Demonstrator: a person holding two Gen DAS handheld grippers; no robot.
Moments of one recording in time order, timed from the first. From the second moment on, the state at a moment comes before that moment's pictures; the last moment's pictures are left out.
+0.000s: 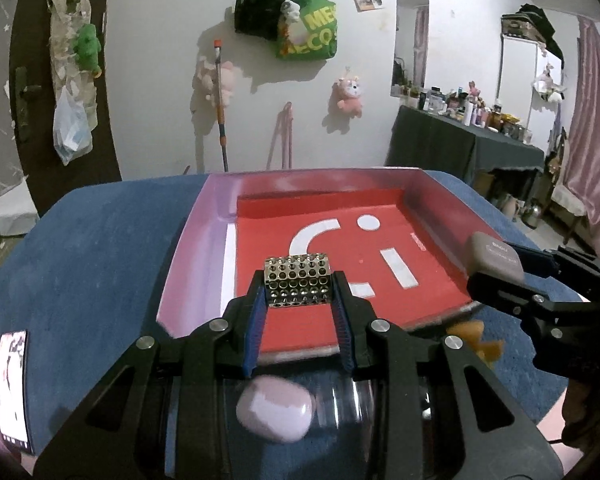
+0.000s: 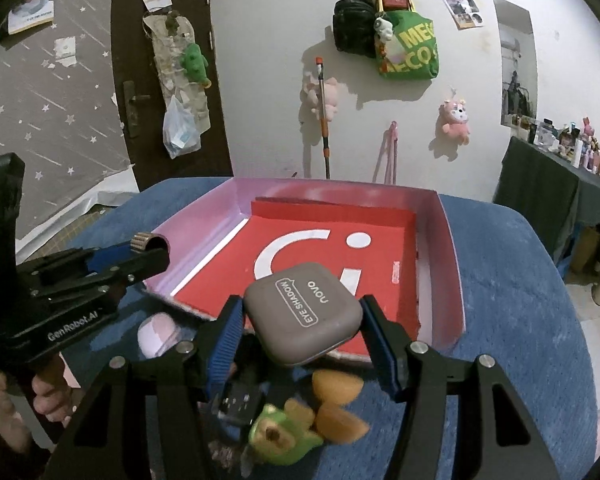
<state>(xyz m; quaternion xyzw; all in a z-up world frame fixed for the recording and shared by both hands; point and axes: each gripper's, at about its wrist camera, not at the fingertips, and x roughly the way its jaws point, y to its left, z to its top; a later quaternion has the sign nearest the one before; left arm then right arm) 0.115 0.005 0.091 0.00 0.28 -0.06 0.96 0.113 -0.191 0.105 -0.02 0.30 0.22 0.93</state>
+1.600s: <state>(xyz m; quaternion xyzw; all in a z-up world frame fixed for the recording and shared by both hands) 0.281 0.003 0.028 0.00 0.49 -0.07 0.87 0.288 -0.167 0.034 -0.03 0.50 0.16 0.85</state>
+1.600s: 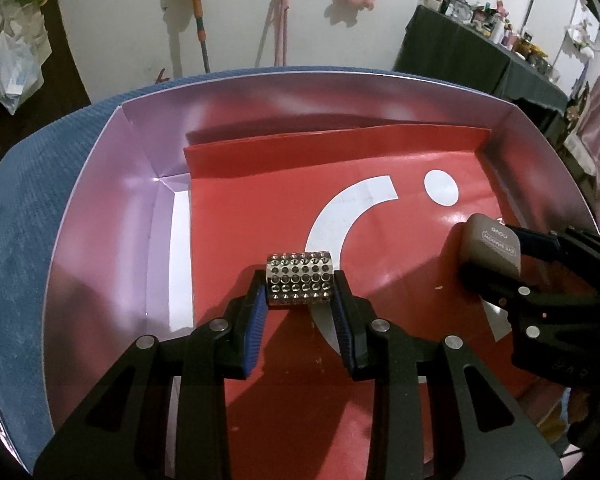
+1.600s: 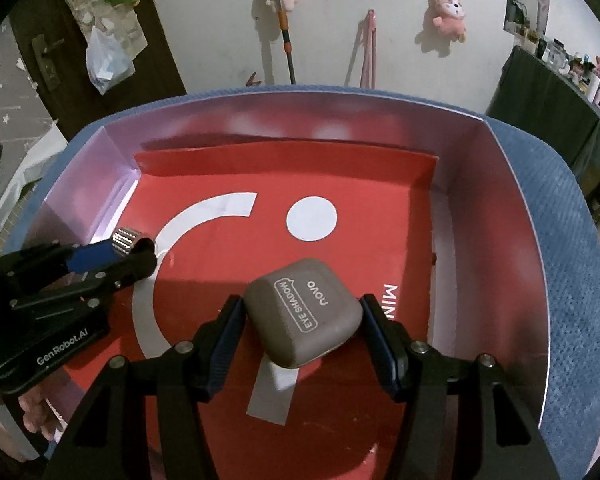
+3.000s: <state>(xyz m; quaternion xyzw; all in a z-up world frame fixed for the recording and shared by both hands) 0.254 0.020 0.057 -0.01 0.44 -0.06 0.90 0.242 -0.187 0.090 0.02 0.43 0.19 0.88</state>
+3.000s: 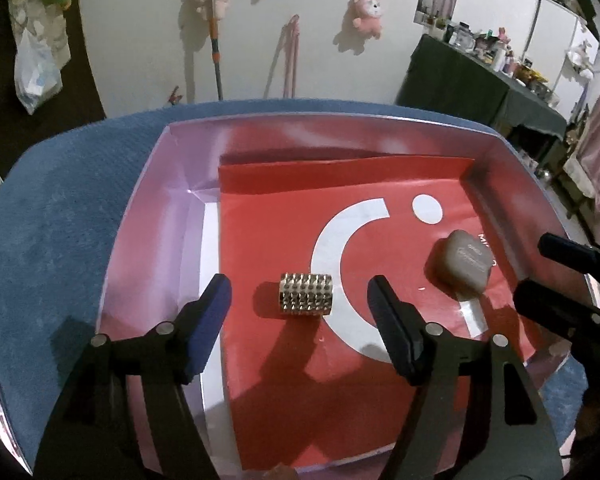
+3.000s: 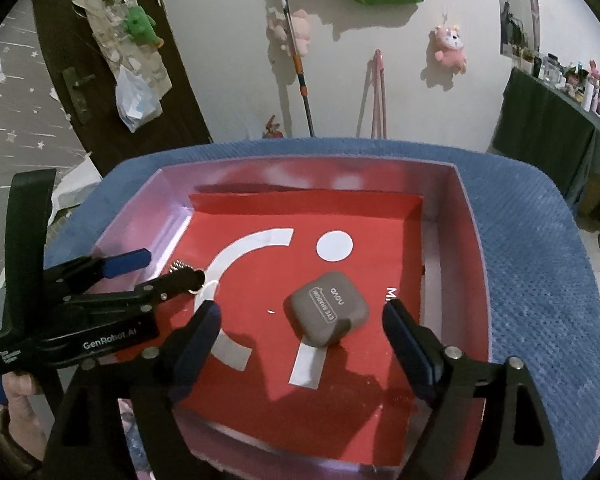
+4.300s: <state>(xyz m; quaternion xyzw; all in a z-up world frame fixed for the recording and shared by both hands) 0.111 0.006 0.099 -0.01 0.30 -0.02 0.95 0.088 -0.204 0.124 0.01 0.24 0.21 0.95</state>
